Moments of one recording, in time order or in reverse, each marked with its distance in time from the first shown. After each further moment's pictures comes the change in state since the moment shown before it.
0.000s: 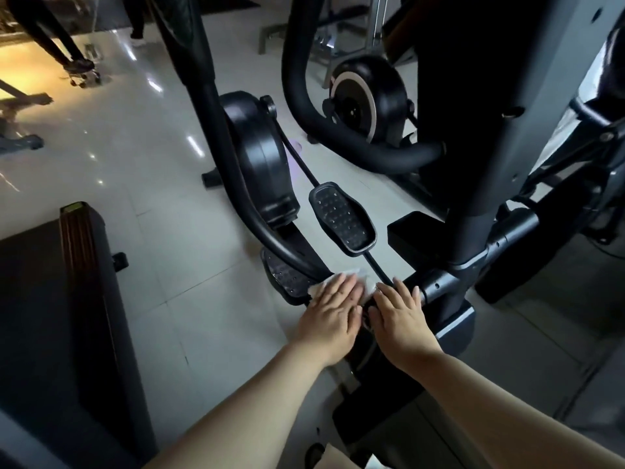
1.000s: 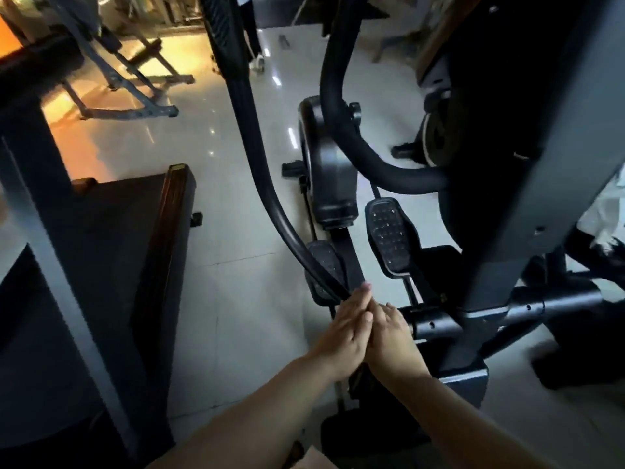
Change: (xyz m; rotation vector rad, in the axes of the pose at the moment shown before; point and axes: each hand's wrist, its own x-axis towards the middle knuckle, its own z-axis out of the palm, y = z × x) left_hand 0.025 0.101 0.004 -0.556 0.038 -0.503; right_hand 0.028 0.047 -0.007 0.122 -0.066 -0.470
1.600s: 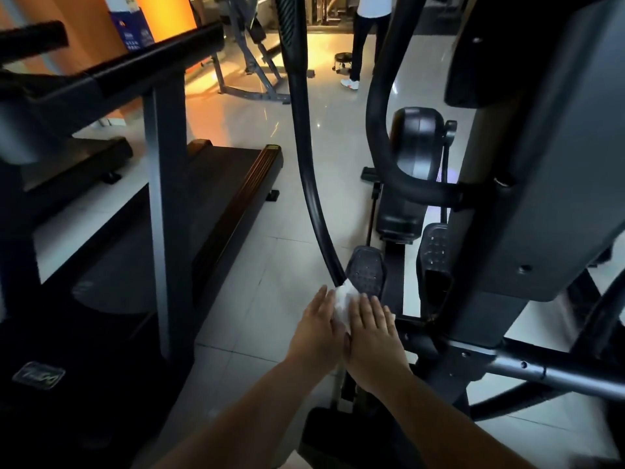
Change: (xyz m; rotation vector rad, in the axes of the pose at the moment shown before) left_hand -0.037 0.048 0.047 0.046 0.566 -0.409; right_hand -0.018 0.032 -0.037 -0.298 -0.222 -0.308
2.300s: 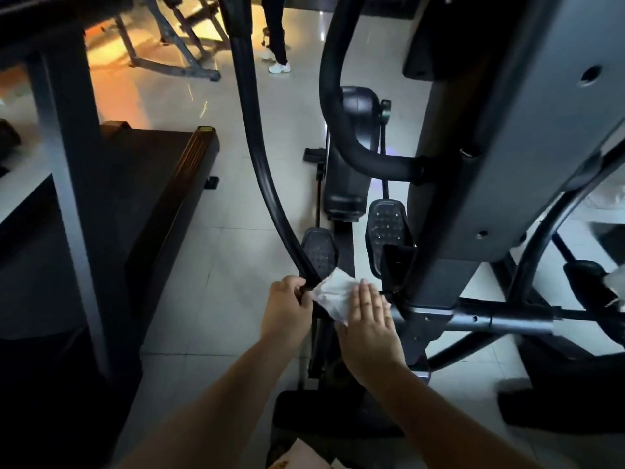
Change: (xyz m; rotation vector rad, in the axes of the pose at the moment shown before) left_hand 0.028 -0.007 0.001 -0.154 0.080 -0.112; right_hand -0.030 0.012 -0.001 -0.027 -0.047 0.237
